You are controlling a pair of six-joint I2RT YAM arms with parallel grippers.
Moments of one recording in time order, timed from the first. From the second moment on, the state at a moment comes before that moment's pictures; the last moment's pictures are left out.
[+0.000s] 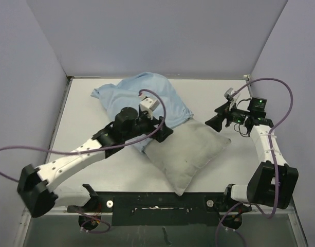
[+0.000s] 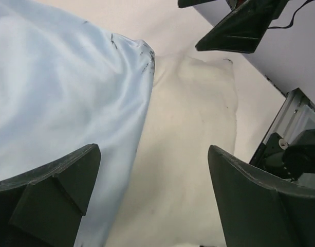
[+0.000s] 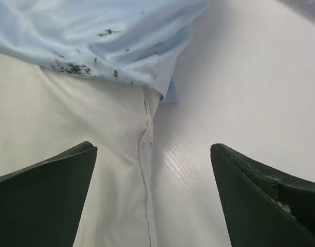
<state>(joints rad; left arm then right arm) -0.84 1.36 1.07 -0.03 0.15 -0.35 -0.18 1.34 0.97 -0.37 -1.06 -0.53</state>
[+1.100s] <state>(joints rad) -0.82 1.09 0.46 -0.07 -0.17 -0.52 0.52 1.27 0.90 -0.68 -0.76 -1.29</state>
